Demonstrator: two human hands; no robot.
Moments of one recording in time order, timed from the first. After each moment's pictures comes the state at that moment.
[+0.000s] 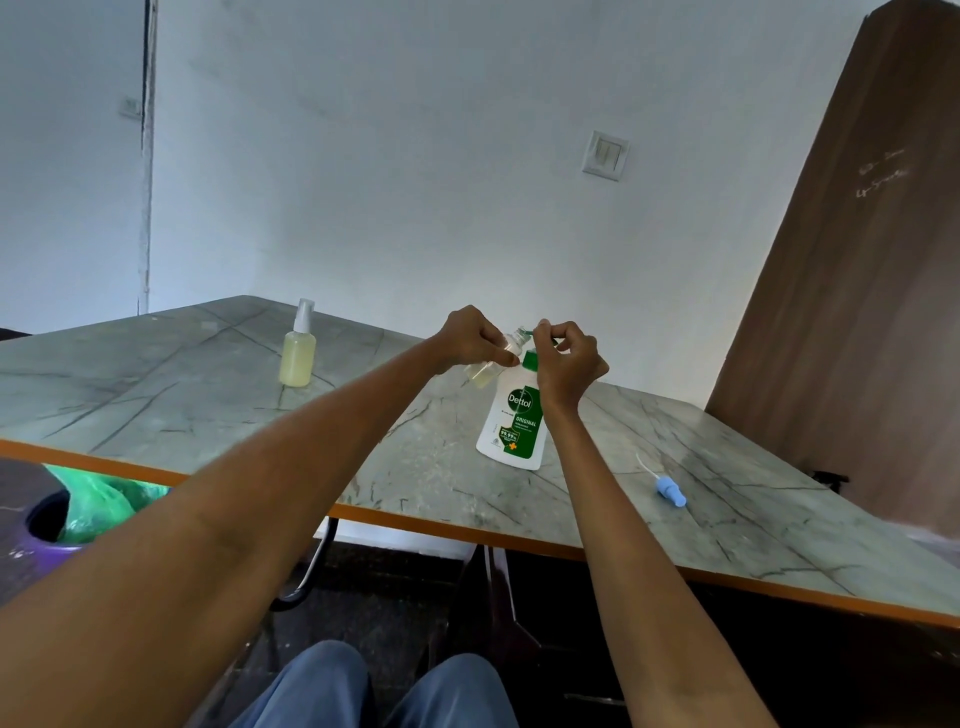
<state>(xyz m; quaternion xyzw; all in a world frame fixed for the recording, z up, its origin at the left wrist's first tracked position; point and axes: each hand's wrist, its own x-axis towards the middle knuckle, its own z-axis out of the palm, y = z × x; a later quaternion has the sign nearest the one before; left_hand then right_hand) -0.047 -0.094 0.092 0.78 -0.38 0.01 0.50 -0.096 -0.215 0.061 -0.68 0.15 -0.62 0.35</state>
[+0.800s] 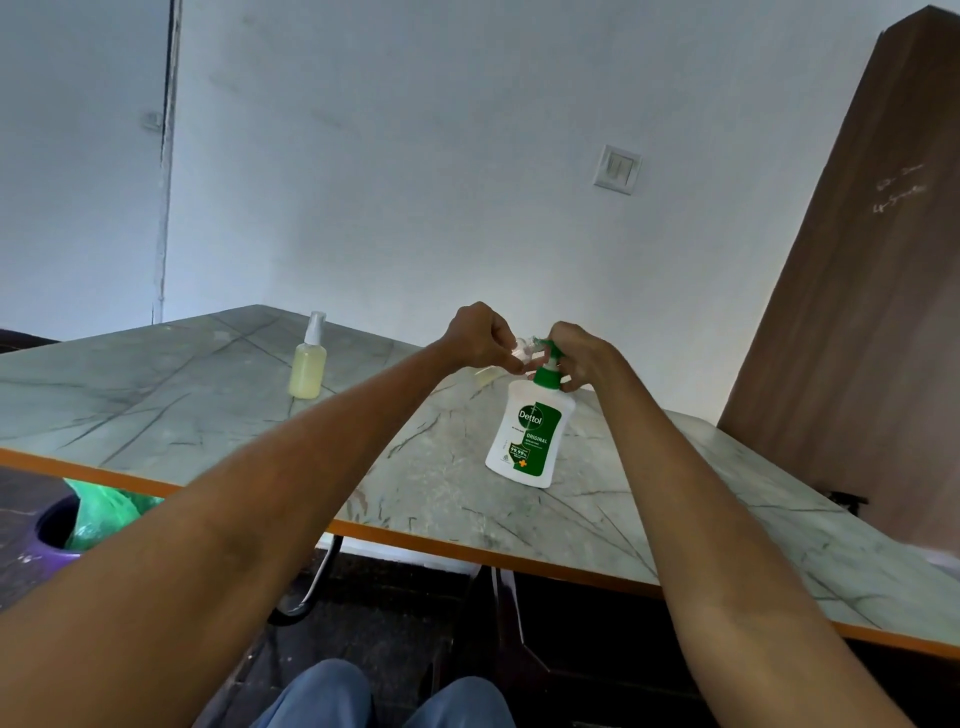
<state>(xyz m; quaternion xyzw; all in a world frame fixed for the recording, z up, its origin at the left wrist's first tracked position) -0.038 -0.093 0.107 0.80 -0.39 0.07 0.46 -0.093 -0.225 0.134 -0.83 0.28 -0.11 0.48</state>
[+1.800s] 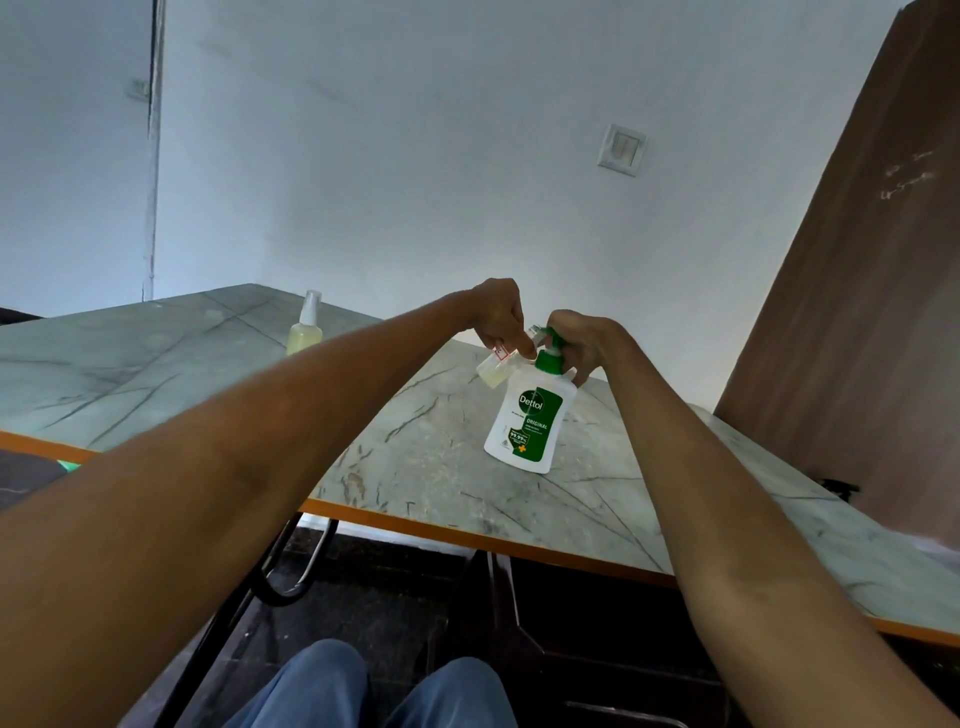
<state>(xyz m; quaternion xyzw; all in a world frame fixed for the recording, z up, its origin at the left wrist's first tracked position) -0.035 -0.104 0.134 0.85 -0.44 0.00 0.31 -0.100 -0.220 0.137 -0.87 0.29 -0.04 0.40</state>
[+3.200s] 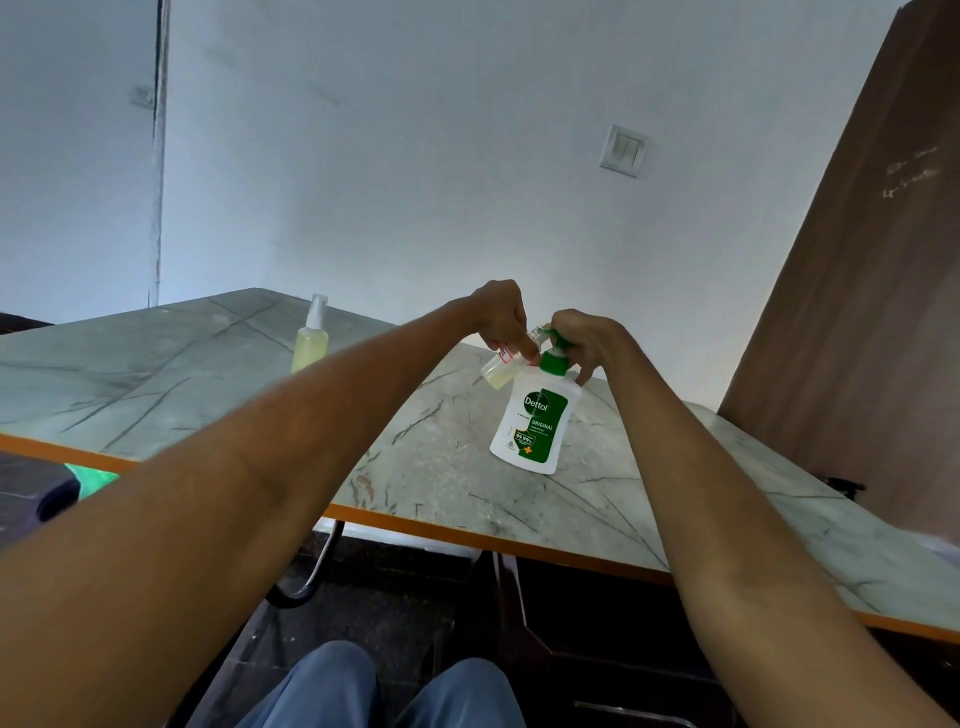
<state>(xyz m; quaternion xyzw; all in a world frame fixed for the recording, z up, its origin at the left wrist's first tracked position) -0.036 -0.102 0.132 0.85 -0.43 0.03 0.31 -0.098 -0.217 0.138 -0.87 0.30 -0.07 0.40</state>
